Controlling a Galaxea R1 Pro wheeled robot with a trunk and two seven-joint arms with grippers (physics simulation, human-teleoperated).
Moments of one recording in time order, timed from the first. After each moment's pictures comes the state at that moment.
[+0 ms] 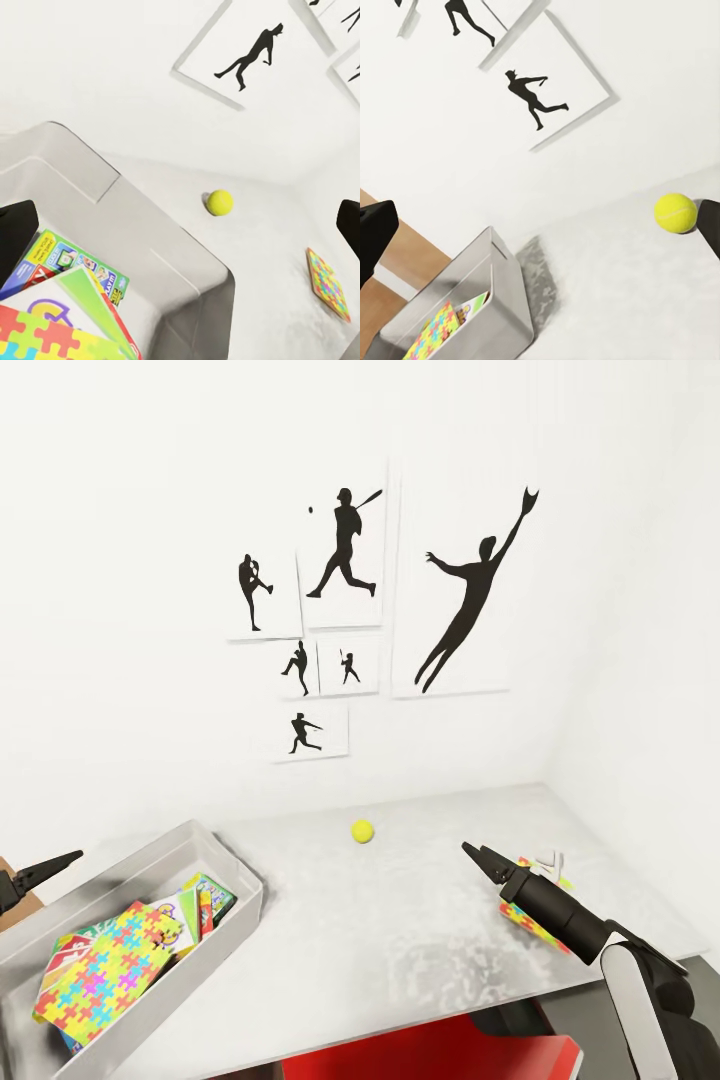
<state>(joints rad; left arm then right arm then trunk) -0.49 0.47 0.86 -1.03 -0.10 0.75 -1.45 -0.22 -0.06 -0.27 -1.55 -0.56 0.61 0.76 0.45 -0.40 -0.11</state>
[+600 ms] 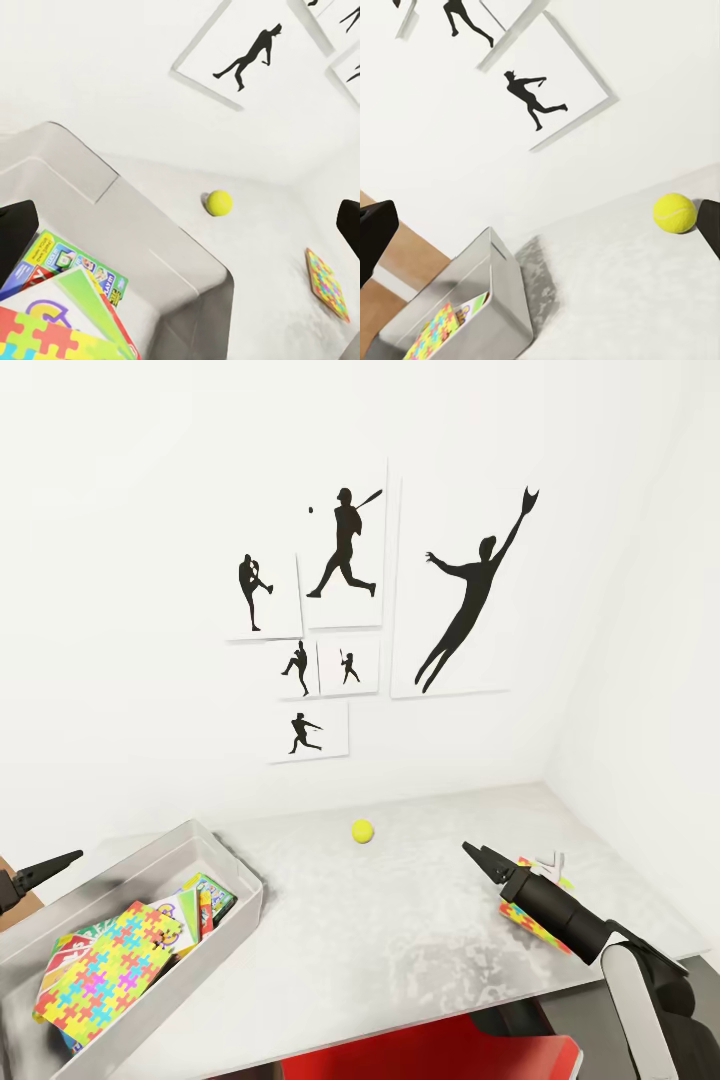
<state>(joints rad) -0.49 0.47 0.86 -1.03 -0.10 0.75 -1.45 -0.22 -0.06 -0.28 -1.55 -0.56 0.61 0.76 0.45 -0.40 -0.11</state>
